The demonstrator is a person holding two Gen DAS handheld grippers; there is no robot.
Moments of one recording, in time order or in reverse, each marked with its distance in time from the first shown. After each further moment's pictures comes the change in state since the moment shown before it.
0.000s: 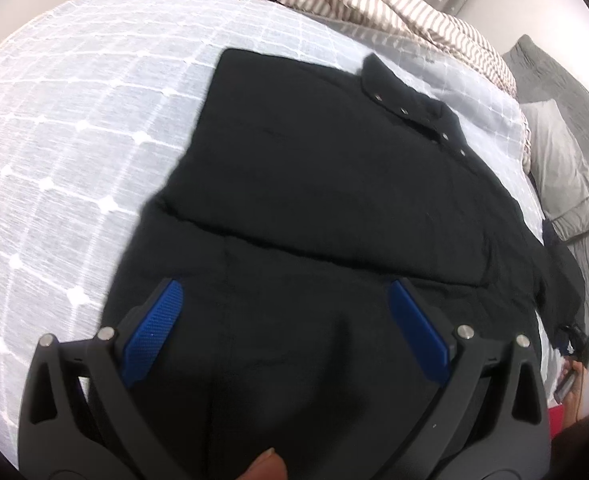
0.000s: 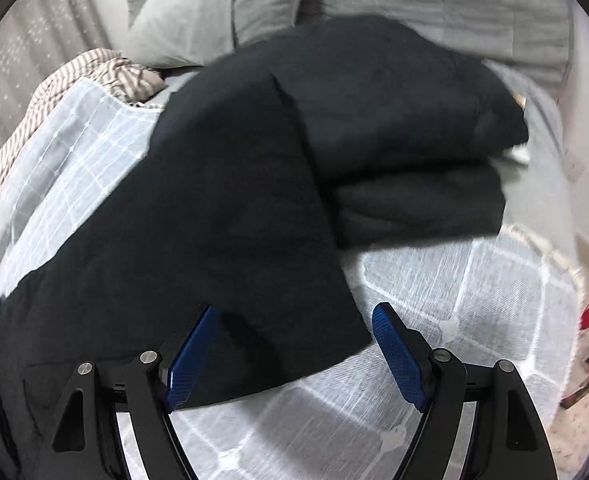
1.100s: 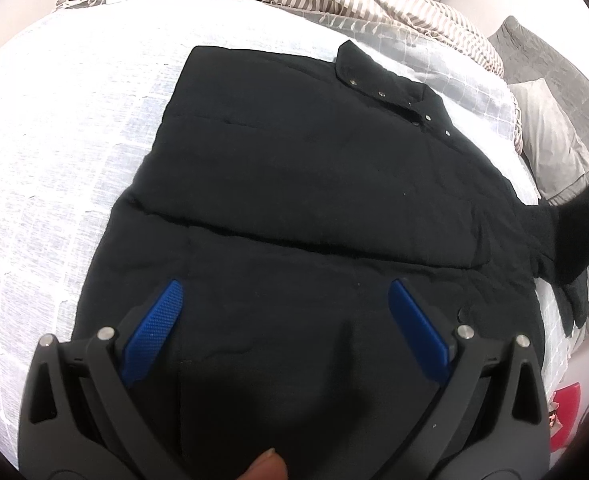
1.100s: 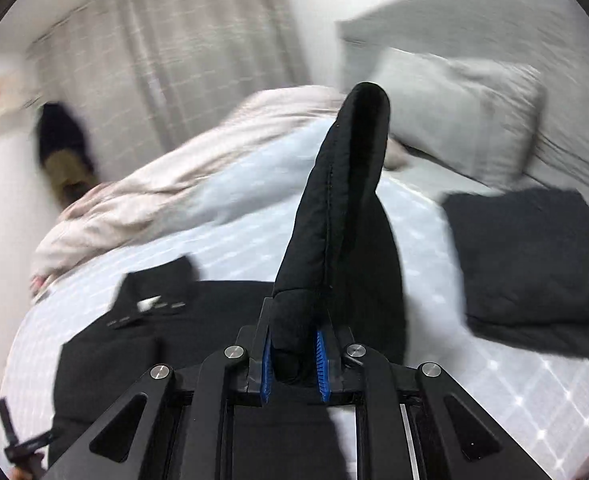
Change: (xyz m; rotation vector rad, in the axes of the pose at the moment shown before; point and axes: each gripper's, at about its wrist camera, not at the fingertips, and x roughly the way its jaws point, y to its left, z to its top) left arm 0.001 -0.020 -0.005 0.057 0.002 0.001; right arm -0.206 0.224 -0.045 -0.448 -0.233 0.482
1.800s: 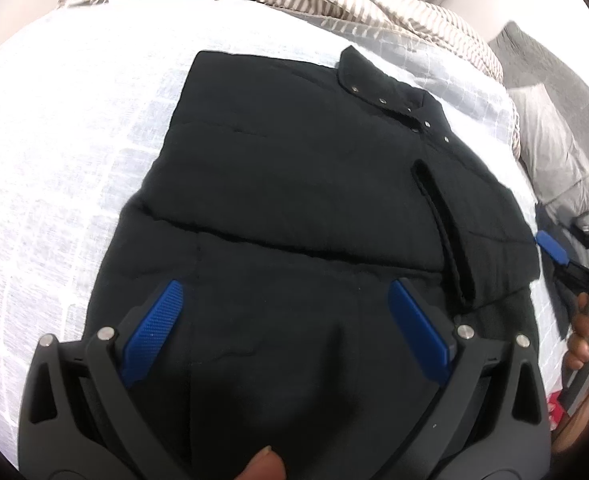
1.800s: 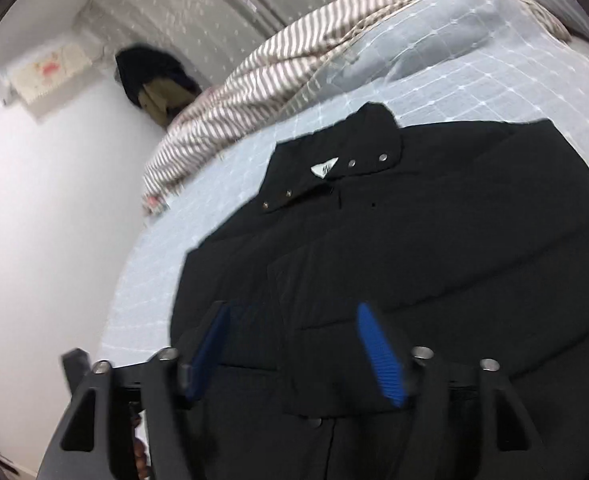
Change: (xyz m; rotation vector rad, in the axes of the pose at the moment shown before) left arm -0.007 0.000 0.004 0.008 -0.007 -0.001; right arm 0.114 0.153 -0.109 0.094 0.351 0.492
